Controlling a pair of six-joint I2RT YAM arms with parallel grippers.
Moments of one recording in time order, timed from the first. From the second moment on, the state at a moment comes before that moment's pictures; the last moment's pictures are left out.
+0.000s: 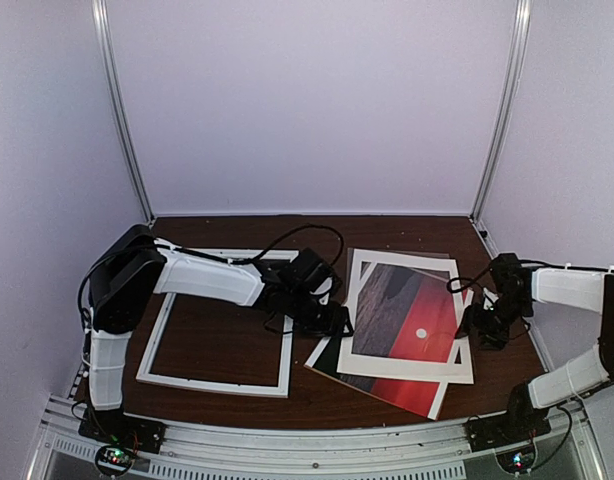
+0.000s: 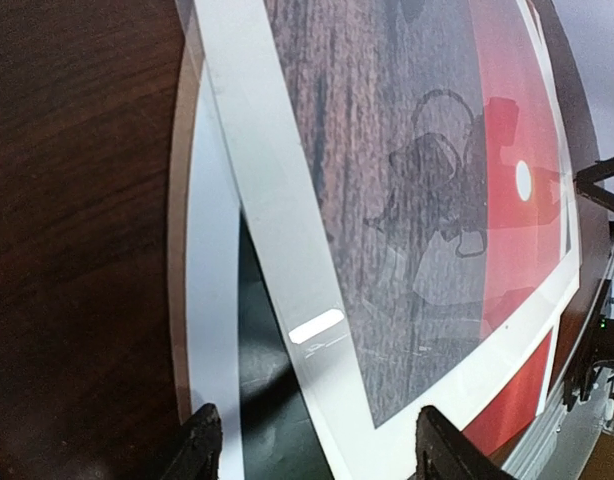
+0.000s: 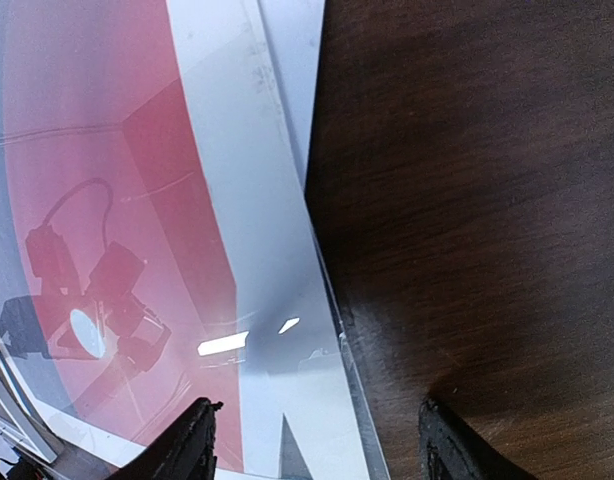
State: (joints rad) left arm -0.98 2.11 1.43 -0.24 0.25 -0.68; right arm 0.03 1.32 0.64 -0.68 -0.23 0.48
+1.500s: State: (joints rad) left arm -0.98 2.16 1.48 -0.24 0.33 -0.71; right arm 0.03 1.24 0.65 -0.69 -0.47 0.42
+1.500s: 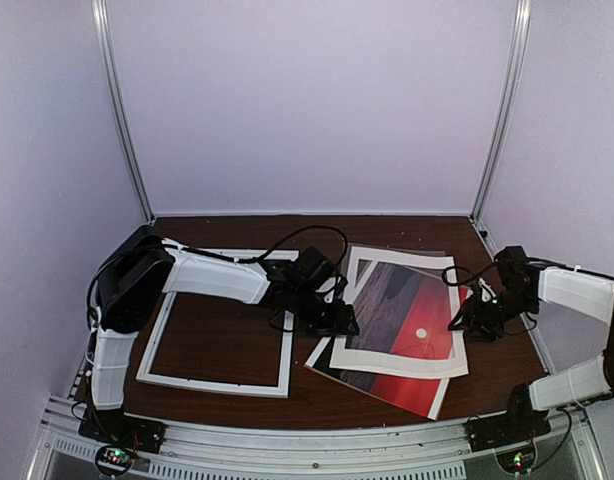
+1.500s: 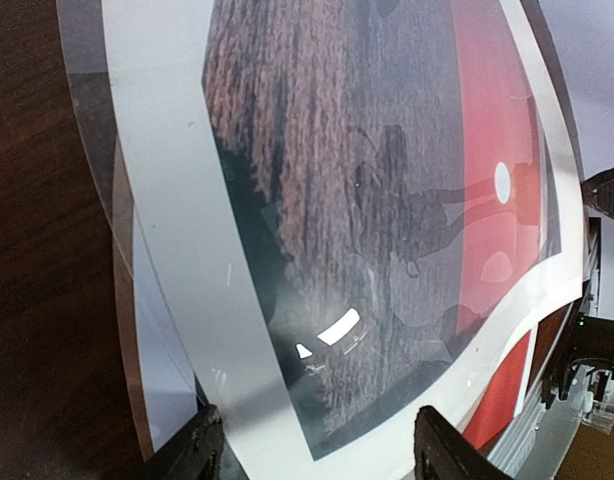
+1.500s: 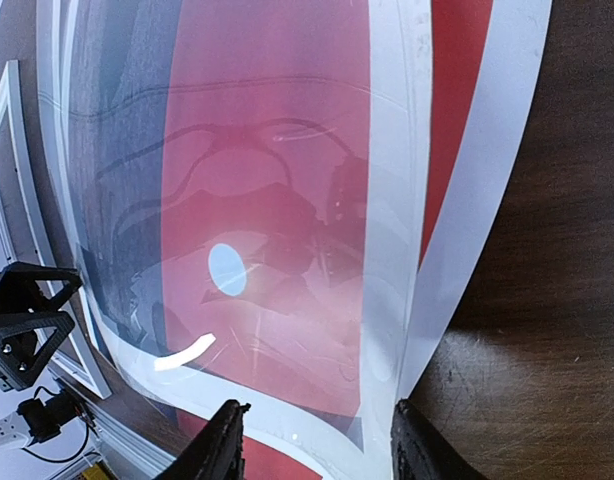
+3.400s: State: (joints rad) left arm -0.98 2.17 1.50 -0.24 0.33 -0.71; right arm 0.13 1.37 0.90 -0.84 -0.31 0.31
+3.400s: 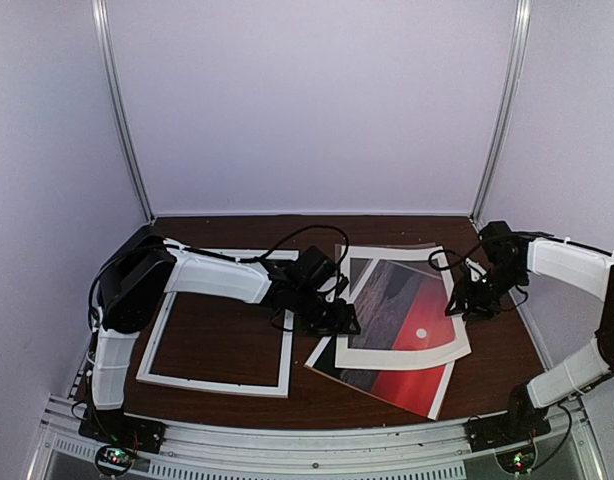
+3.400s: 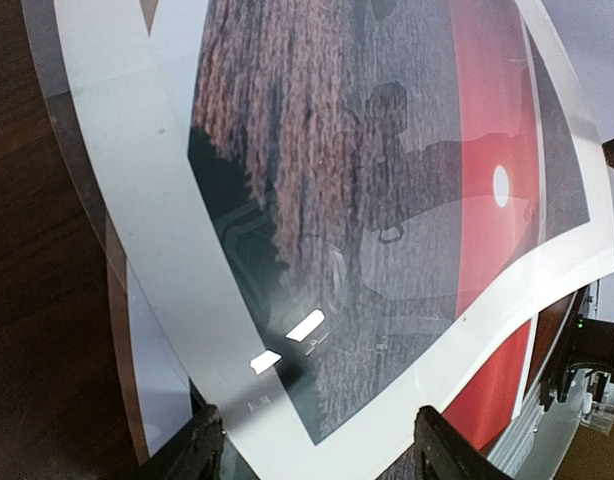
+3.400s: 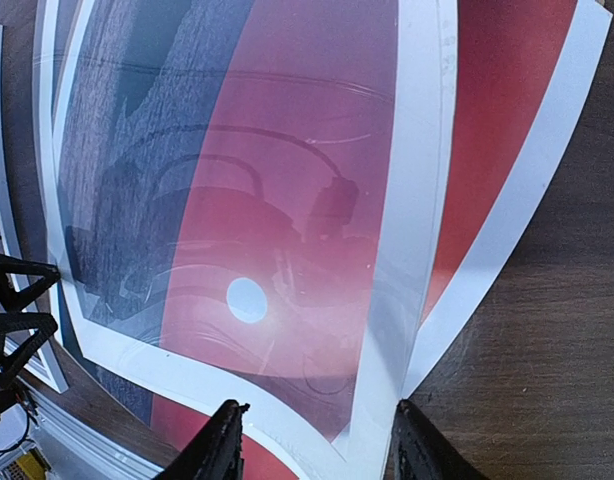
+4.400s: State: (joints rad) left arm -0.98 2.17 1.51 -0.25 0.33 -0.70; right arm 0.23 1.43 0.96 -0.92 -0.17 0.28
